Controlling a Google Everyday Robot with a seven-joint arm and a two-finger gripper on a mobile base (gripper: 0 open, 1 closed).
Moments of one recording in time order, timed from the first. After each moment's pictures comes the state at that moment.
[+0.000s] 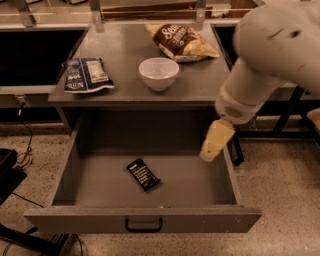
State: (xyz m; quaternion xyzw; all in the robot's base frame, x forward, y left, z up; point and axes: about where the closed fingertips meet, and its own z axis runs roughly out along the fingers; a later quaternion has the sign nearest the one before) arm 0.498 -0.157 0.844 -0.50 0.86 -0.02 0.13
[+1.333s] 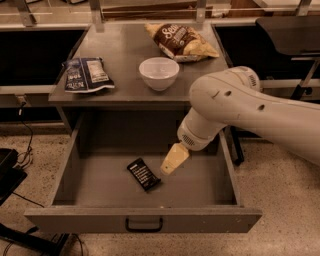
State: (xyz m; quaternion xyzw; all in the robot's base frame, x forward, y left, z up) arm 0.519 -0.073 0.737 -0.43 0.89 0.04 0.16
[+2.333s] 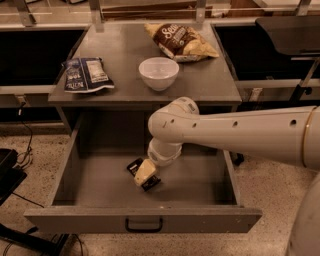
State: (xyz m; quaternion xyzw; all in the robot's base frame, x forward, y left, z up) arm 0.543 -0.001 0.615 -0.36 0.93 0.05 0.10
